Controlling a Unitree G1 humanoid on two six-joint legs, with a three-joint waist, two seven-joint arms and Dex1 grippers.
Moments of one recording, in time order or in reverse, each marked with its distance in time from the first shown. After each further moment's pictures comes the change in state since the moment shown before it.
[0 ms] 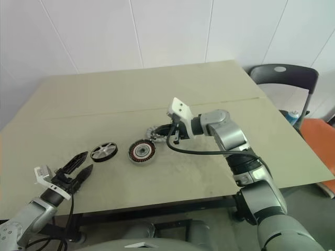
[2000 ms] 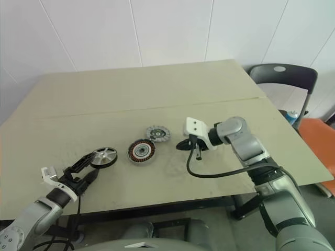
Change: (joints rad) left arm 0.131 -0.054 -0.070 -0.287 -0.235 -0.112 0.391; right arm 0.113 -0.204 0.062 -0.017 -0.120 -0.196 0.144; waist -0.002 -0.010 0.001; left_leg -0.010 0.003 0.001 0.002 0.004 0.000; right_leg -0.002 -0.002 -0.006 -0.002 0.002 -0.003
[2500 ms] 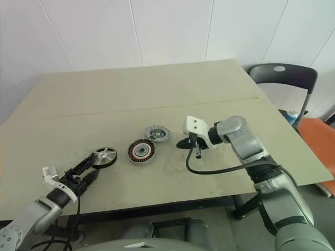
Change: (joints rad) left arm -0.022 0.011 -0.006 0.011 0.009 0.024 0.015; right arm -0.016 0.008 0.000 0.022 -0.002 -0.001 -0.010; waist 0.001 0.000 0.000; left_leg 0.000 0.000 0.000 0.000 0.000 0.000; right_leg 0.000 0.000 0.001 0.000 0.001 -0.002
